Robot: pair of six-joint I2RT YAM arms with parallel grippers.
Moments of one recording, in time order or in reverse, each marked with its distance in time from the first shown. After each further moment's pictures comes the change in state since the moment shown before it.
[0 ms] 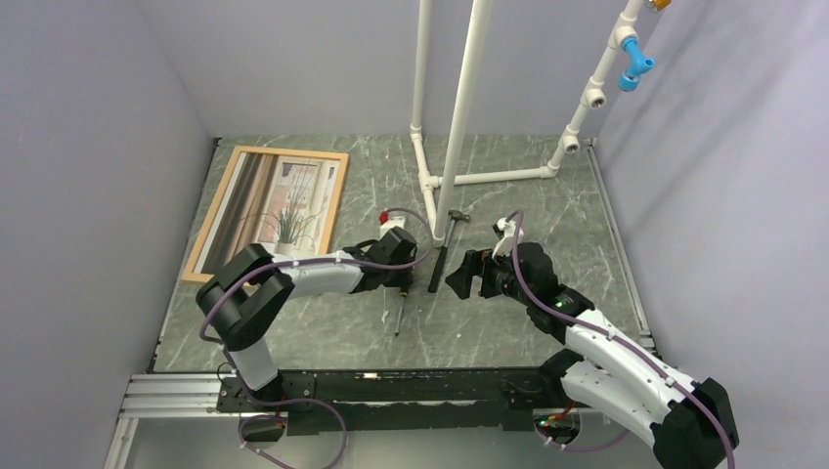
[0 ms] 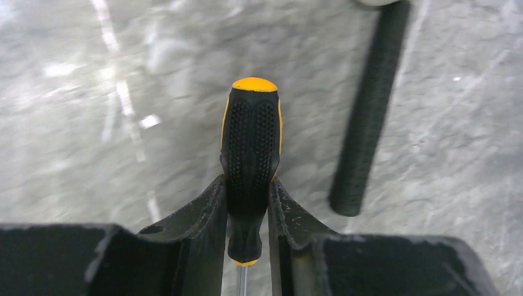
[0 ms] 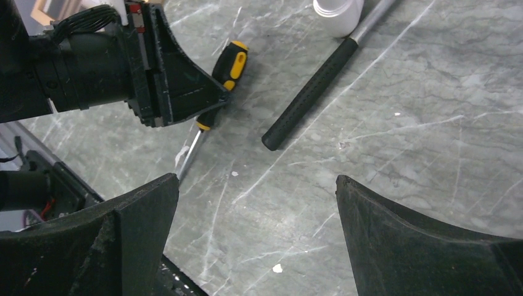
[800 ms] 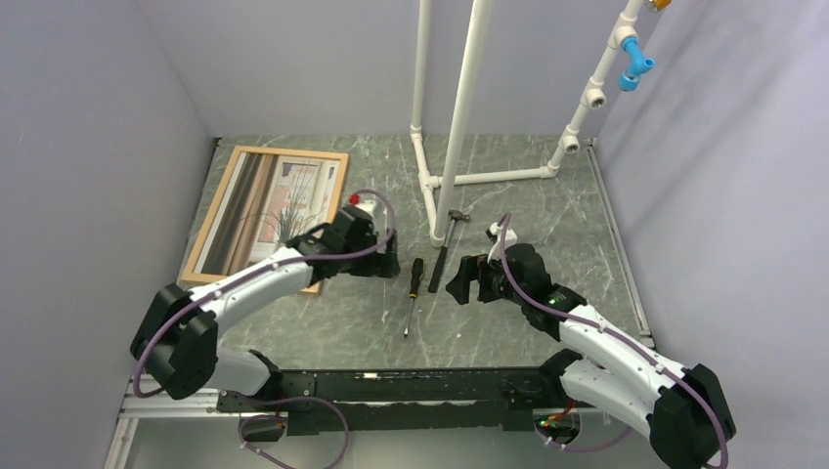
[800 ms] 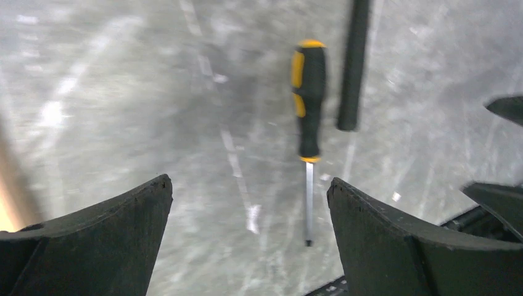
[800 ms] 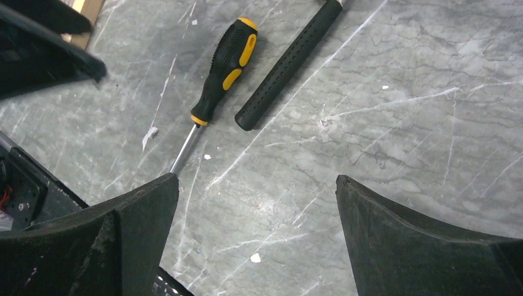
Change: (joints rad) left arm 0.102 -0.309 -0.008 -0.225 0.179 0.191; right arm 0.000 0.060 -0.030 -0.001 0.003 -0.034
